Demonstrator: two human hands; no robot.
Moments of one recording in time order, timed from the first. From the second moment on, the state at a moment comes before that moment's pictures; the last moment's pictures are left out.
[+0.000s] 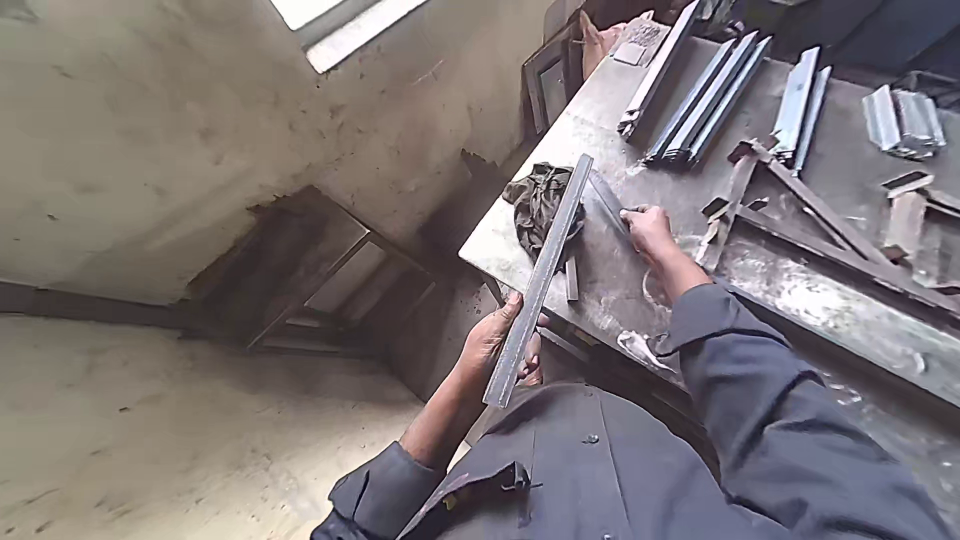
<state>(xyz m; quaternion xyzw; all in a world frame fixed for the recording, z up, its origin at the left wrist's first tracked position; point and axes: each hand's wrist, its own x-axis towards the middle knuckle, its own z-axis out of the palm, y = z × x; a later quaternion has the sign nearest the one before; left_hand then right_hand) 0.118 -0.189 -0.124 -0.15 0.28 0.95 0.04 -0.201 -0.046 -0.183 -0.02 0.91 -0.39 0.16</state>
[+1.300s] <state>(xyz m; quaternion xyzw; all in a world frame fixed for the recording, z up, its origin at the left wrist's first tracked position) 0.119 -0.167 -0.164 -0.25 0.29 0.91 0.16 -0.021 0.019 -0.131 -0.28 0.95 -0.14 0.11</state>
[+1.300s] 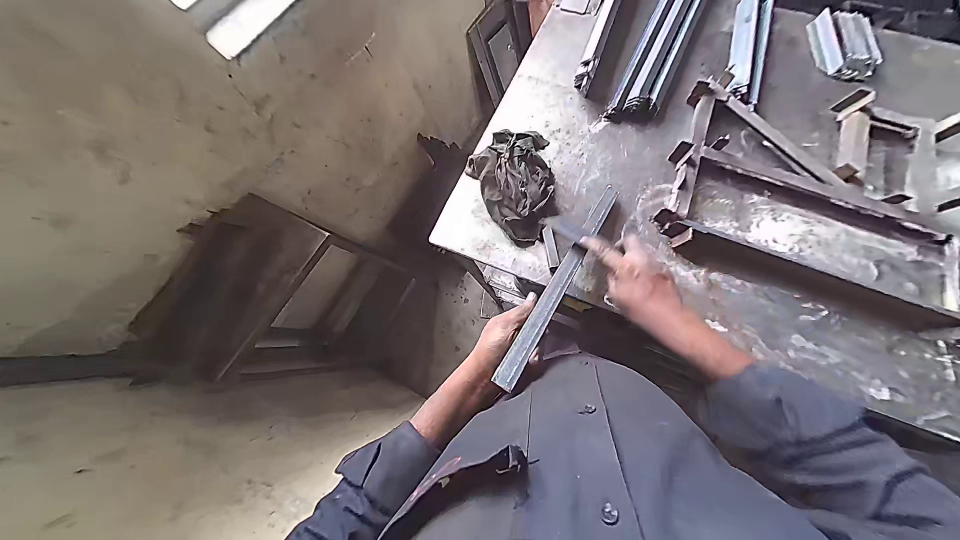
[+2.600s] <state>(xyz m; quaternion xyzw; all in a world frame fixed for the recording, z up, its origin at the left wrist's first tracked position) -0.063 -0.200 -0.148 0.28 0.82 0.31 0.40 0.099 -0.038 0.010 -0.61 0.73 -0.04 0.31</state>
